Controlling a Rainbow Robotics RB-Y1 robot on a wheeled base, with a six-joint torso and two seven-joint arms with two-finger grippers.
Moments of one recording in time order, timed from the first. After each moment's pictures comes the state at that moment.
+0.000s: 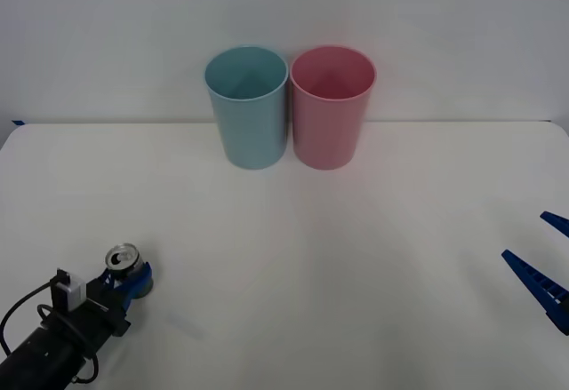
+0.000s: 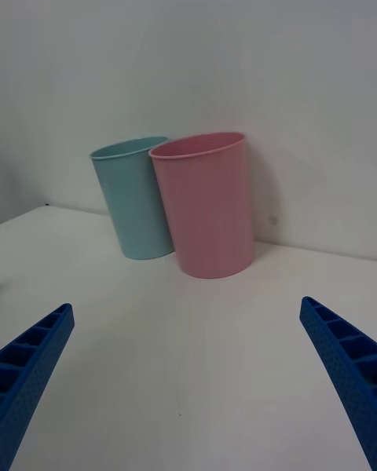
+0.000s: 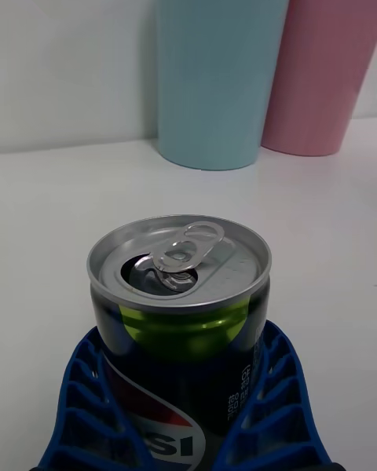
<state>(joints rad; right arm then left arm) 0.35 -0.40 -0.52 -1.66 0.96 -1.22 0.00 0.24 0.28 0.19 -1.32 -0.89 -0.83 -0.53</state>
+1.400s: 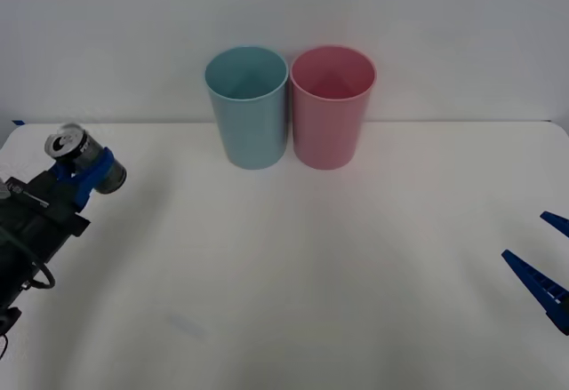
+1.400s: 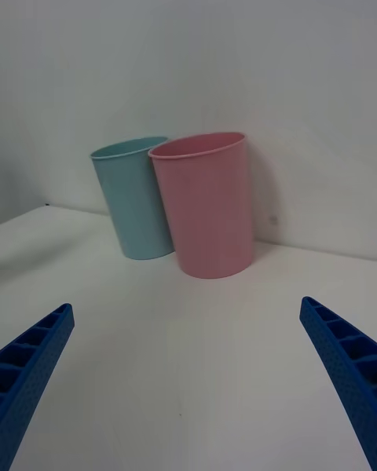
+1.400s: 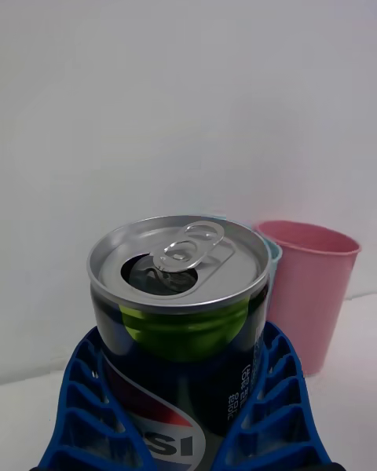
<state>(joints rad) 0.35 -0.40 -0.52 -1.66 0.96 -1.22 0.00 0.15 0.30 0.33 -1.81 -1.04 -0.76 0.04</state>
